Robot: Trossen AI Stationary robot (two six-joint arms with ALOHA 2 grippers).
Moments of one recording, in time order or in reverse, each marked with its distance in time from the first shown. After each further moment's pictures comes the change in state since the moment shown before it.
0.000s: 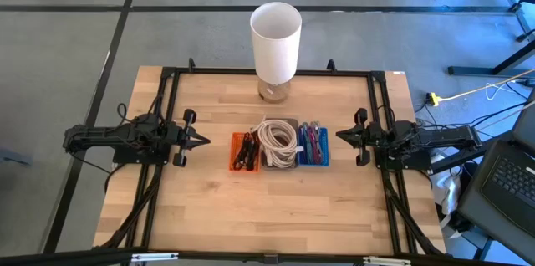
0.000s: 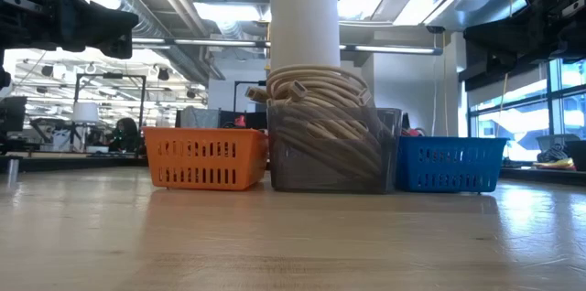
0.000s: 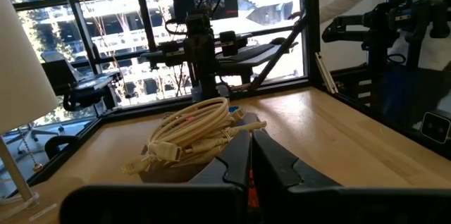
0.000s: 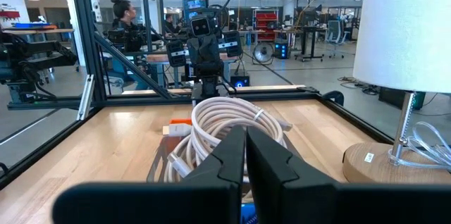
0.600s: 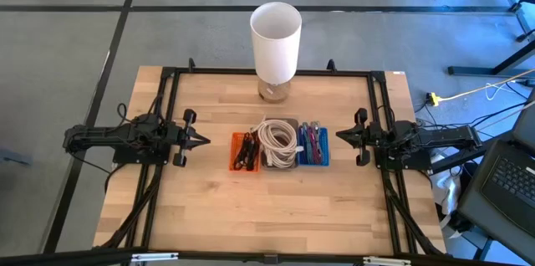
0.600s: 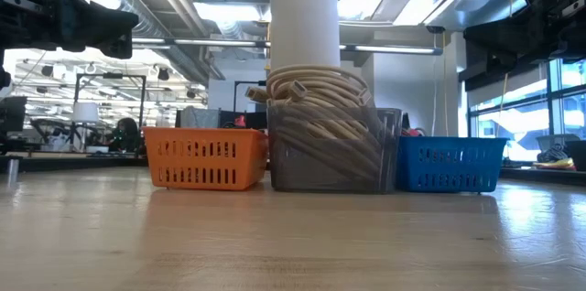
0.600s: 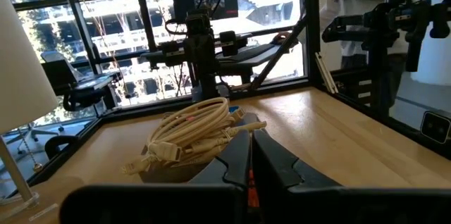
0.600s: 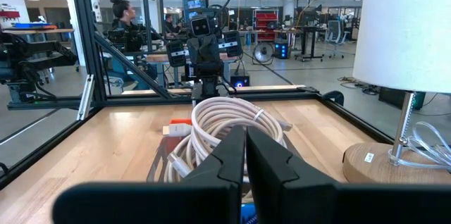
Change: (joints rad) left arm 0.000 0.000 0.000 0.000 0.000 0.000; right arm 0.000 0.000 0.000 0.000 0.000 0.000
